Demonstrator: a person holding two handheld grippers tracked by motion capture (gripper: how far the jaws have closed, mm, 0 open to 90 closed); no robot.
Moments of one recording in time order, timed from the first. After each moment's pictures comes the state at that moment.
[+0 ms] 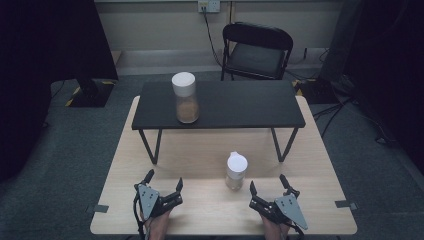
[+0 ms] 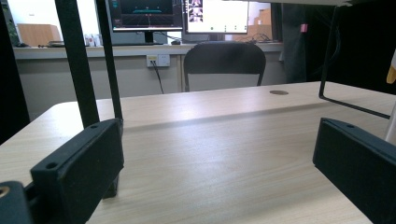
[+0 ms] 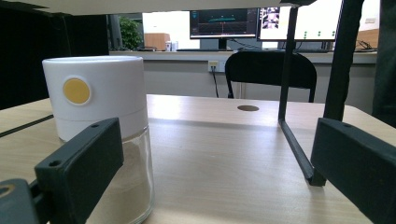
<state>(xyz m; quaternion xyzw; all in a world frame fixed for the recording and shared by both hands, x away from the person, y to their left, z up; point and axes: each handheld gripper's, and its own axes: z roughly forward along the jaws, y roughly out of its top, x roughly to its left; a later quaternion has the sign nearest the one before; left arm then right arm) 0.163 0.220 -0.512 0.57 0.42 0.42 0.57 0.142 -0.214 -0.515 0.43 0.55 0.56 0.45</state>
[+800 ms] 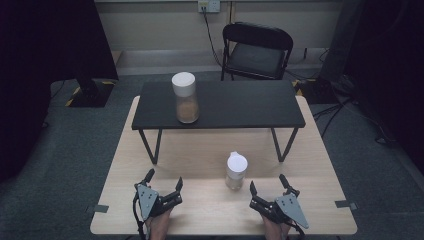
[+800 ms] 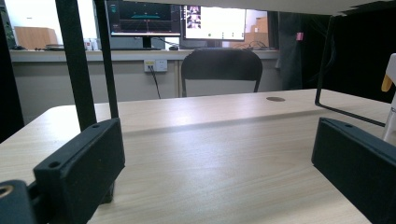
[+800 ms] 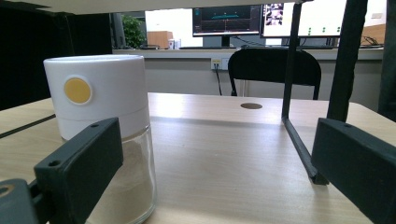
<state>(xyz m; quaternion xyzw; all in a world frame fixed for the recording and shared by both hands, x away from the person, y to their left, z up) 0.164 0.222 -0.516 0.56 0.42 0.42 0.58 0.144 -0.217 -0.512 0.43 0.55 0.56 0.44</state>
